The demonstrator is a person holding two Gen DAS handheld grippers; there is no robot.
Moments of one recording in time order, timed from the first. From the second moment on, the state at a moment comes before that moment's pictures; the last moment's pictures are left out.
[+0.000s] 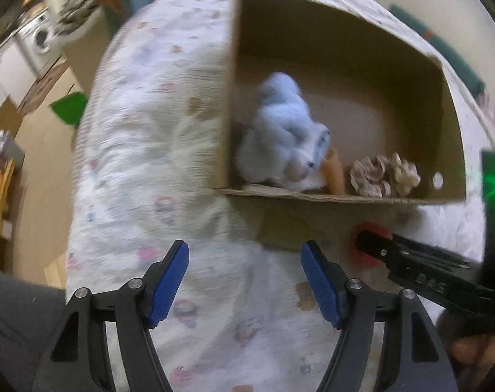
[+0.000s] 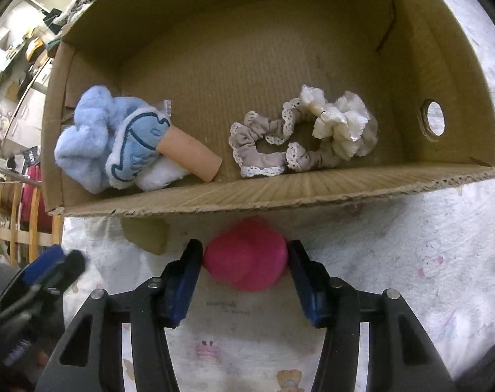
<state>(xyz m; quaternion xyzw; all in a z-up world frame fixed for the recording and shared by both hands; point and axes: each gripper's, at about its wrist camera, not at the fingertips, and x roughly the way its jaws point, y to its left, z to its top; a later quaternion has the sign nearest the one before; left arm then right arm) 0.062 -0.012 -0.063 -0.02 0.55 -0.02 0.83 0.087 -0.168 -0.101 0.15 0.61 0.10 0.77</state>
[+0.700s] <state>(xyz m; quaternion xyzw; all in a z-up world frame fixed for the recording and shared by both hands) 0.091 -0.047 -0.116 0.03 0.57 -0.05 0.82 0.049 -0.219 -0.070 0.23 0.57 0.09 0.78</state>
